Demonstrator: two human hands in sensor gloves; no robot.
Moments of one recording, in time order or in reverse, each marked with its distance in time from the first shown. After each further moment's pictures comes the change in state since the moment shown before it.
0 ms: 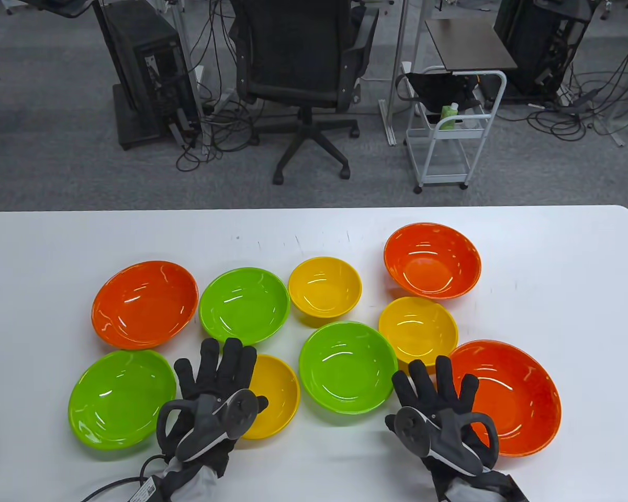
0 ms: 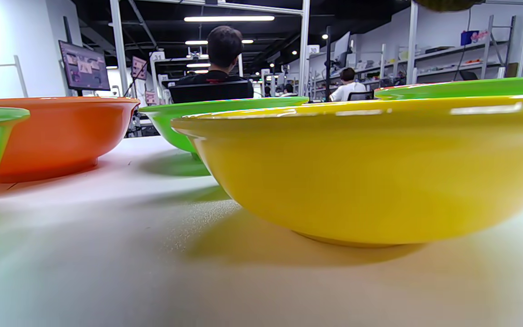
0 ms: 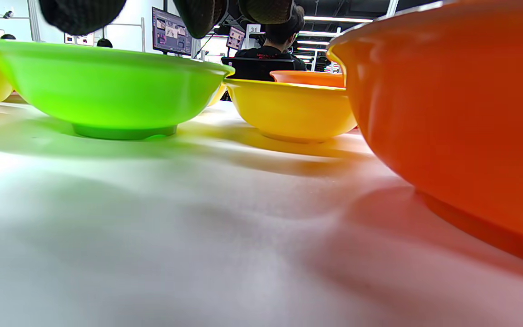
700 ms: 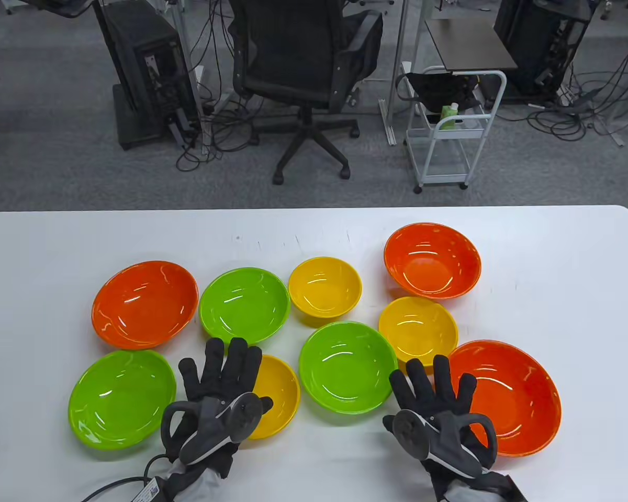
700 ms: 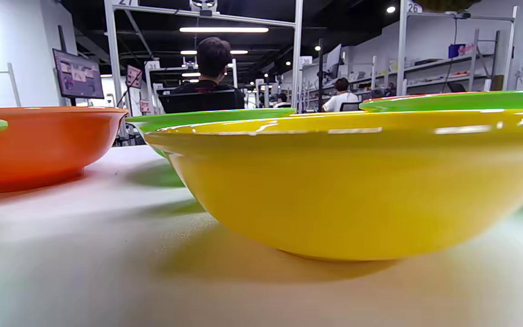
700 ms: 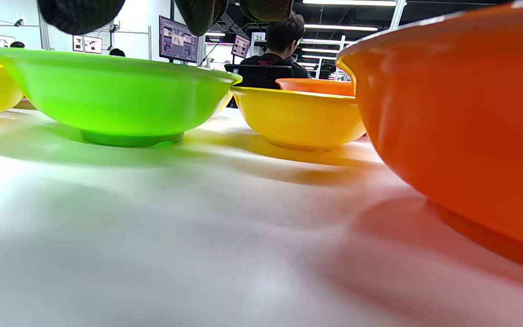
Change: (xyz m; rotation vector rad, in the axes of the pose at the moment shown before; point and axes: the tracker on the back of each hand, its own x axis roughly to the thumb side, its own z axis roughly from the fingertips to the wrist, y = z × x) left_hand 0.004 -0.001 0.001 0.041 -0.022 0.009; right_hand 0.004 -0.002 0.001 -0.022 -0.019 0.000
